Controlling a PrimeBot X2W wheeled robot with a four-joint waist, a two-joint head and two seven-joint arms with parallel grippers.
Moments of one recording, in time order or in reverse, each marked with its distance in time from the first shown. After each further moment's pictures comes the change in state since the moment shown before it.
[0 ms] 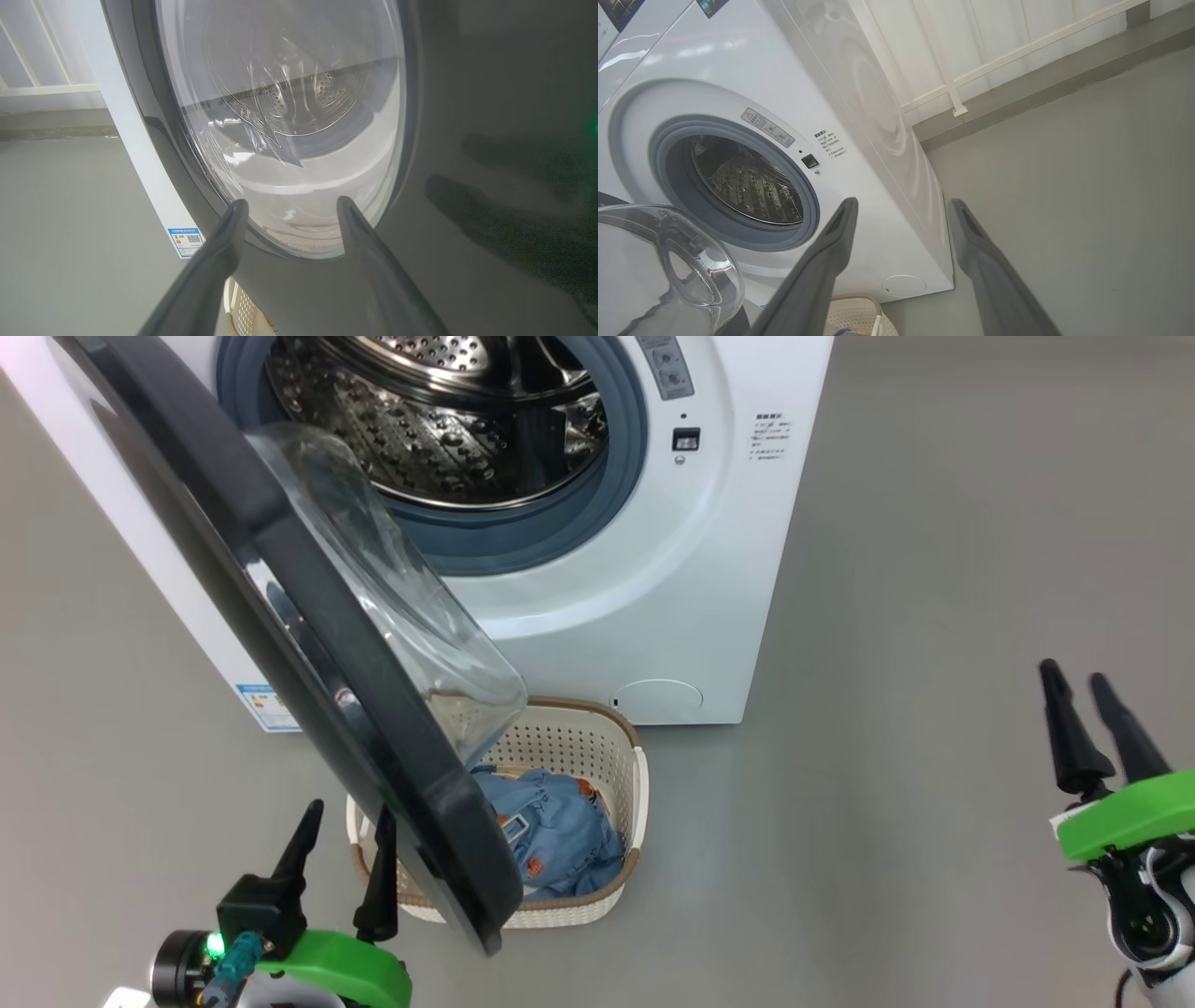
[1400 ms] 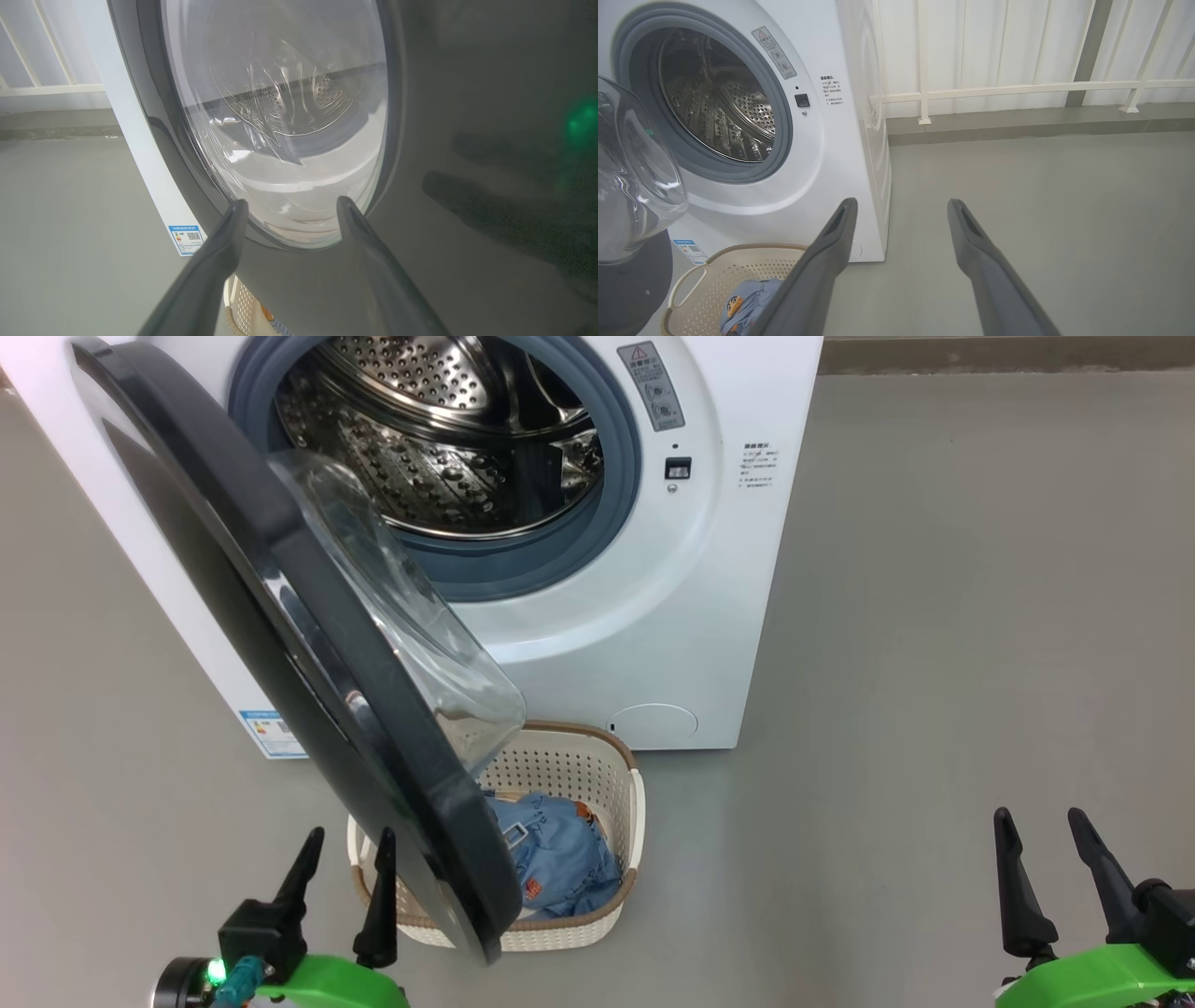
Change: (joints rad) left arm 0.044 0.001 0.004 0.000 0.000 -0.004 0.000; right arm 0.437 0.406 -0.455 -0.418 -0.890 0.000 0.160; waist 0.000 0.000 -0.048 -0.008
